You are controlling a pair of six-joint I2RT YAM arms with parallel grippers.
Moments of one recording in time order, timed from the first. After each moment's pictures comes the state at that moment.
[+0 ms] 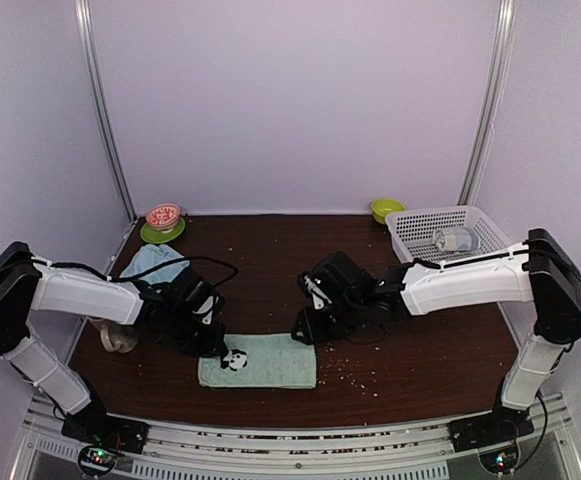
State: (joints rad) left arm -0.75 1.54 0.71 -0.28 0.15 -0.61; right arm 1.03 1.75 1.13 -0.28 -0.09 0.68
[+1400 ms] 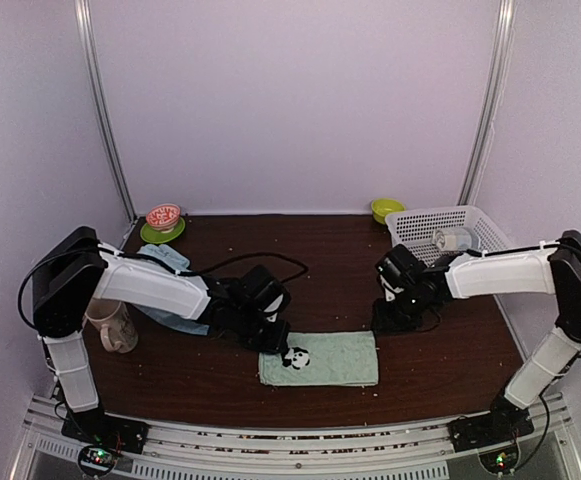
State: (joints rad) left arm -0.98 1.88 1.10 -0.25 0.12 -0.65; right arm 0.67 1.61 0.91 -0.48 0.04 0.59
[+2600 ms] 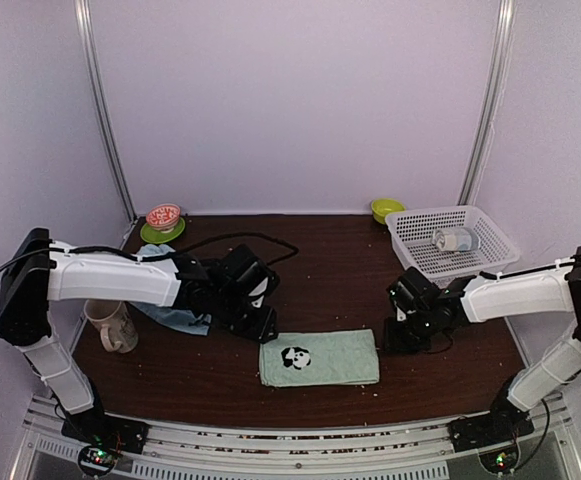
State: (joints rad) left arm -0.98 1.69 1.13 -0.47 0.02 -0.54; right arm 0.72 1.47 0.70 -0.40 0.02 0.76
